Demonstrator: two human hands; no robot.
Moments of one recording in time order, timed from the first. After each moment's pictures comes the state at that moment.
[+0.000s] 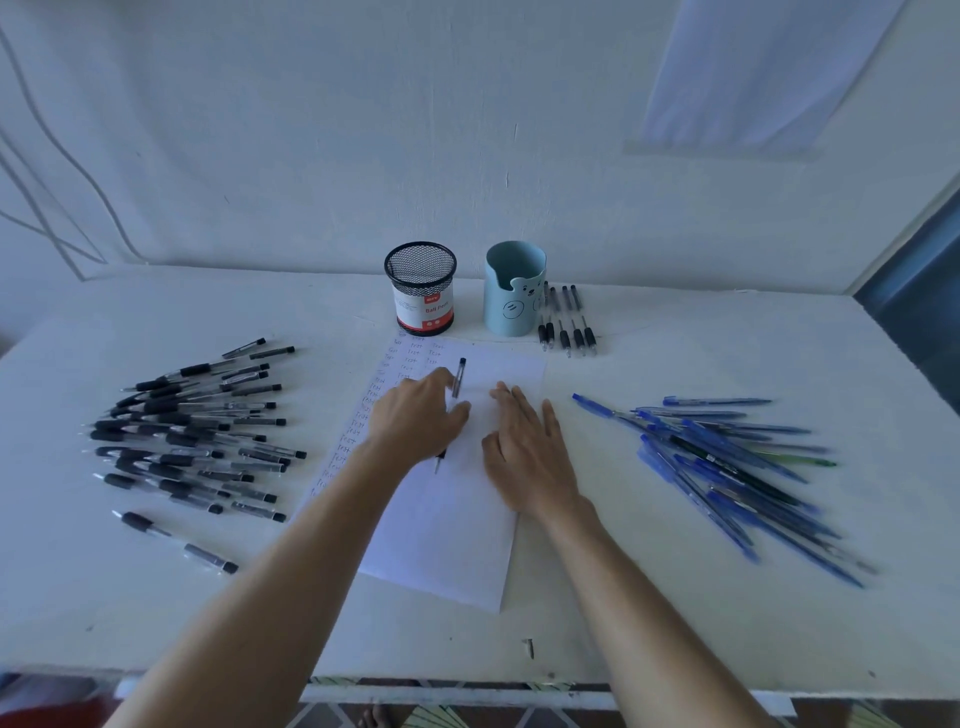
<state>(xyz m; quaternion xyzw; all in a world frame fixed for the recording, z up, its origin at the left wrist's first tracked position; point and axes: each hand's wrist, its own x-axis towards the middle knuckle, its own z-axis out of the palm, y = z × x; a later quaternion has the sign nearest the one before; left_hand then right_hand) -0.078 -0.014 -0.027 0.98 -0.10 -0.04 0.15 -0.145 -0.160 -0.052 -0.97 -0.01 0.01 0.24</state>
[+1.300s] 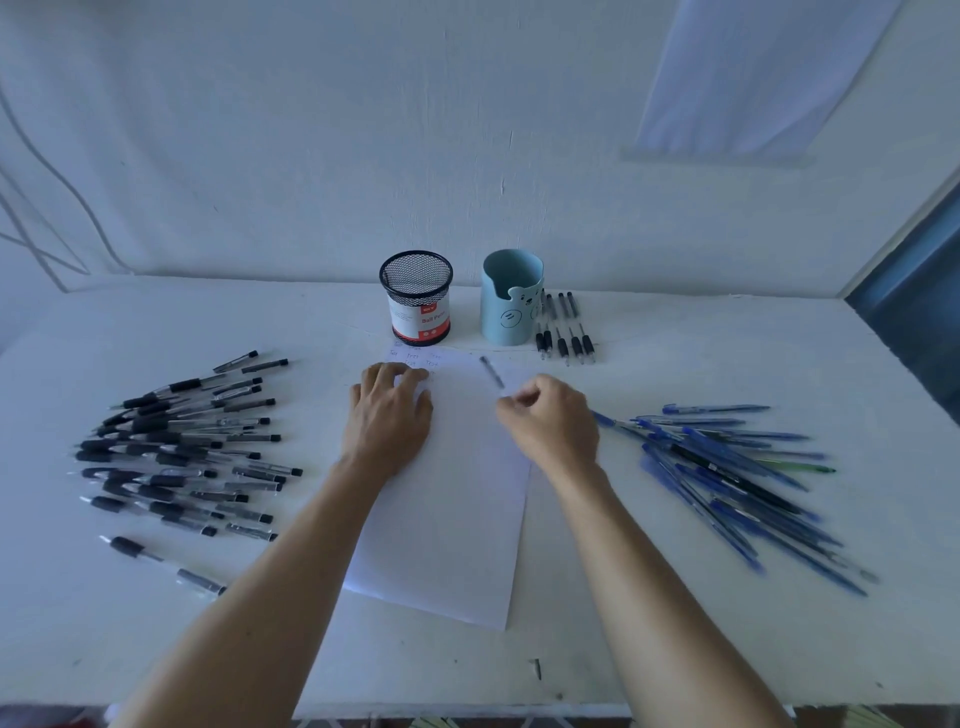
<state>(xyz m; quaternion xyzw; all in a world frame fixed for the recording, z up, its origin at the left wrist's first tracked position) -0.057 0.013 -0.057 0.96 -0.10 0.07 0.23 -0.114 -0.173 -0.015 -0.91 0.21 -0.06 0.35</state>
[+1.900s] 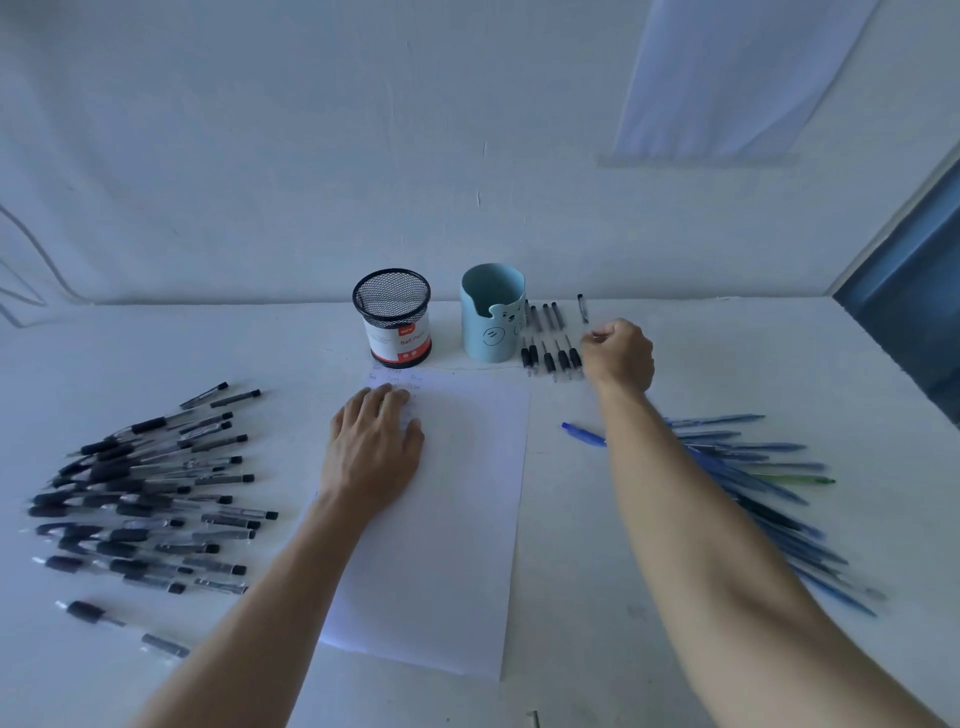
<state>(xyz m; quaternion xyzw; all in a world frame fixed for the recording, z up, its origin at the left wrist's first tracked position) -0.054 0.012 -0.060 0.97 -0.12 0.06 0.18 -0.018 -0.281 -0.017 -0.85 0.36 -0.16 0.36</state>
